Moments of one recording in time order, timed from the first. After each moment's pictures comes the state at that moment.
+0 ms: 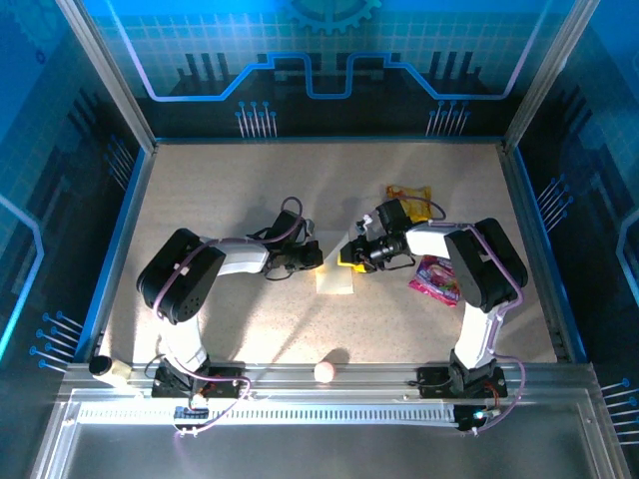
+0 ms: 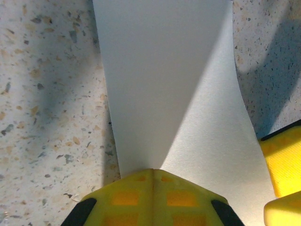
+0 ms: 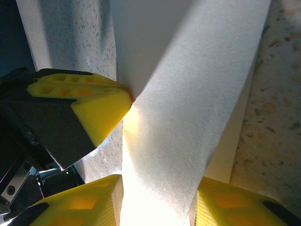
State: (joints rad) left arm -0.52 1.84 0.89 0.02 0.32 -0.69; right arm 0.38 1.88 0.97 -0.21 -0.80 0.57
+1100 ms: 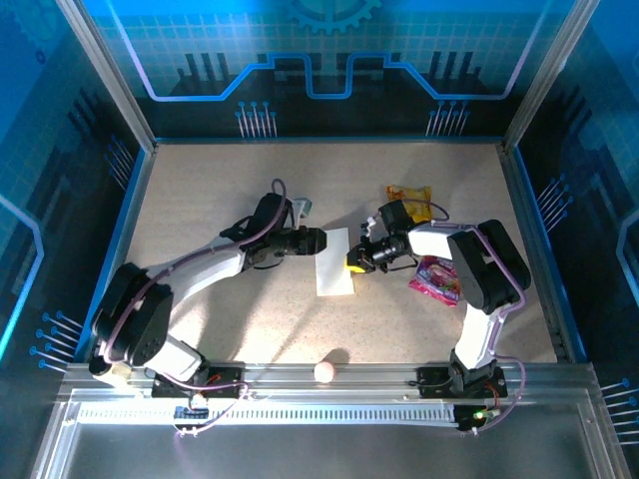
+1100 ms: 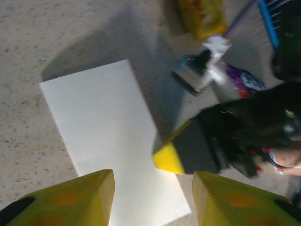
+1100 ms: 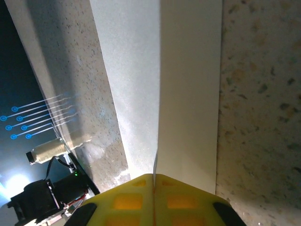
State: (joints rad) left arm -0.55 1.47 0.91 -0.15 0.32 -0.51; right arm 0.37 1.86 0.96 -0.26 -0.81 0.66
